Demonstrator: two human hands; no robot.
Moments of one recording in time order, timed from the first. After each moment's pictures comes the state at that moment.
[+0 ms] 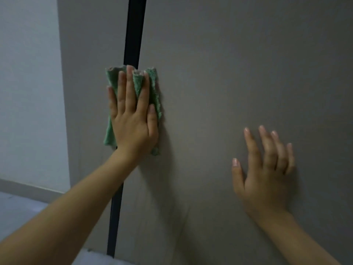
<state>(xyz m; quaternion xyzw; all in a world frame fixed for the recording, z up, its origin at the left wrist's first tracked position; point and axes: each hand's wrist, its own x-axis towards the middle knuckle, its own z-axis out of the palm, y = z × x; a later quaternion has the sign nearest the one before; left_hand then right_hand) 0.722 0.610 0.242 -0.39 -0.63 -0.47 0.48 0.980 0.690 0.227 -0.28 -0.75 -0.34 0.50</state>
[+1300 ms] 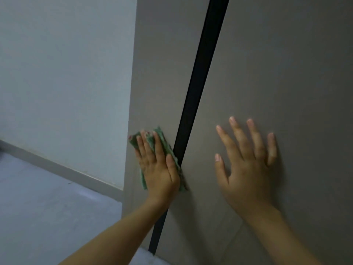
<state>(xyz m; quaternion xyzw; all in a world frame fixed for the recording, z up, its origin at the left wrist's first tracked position) 0.696 0.579 0.118 -0.31 -0.71 -0.55 0.32 0.852 0.632 0.216 -0.18 -0.82 -0.23 0.50</state>
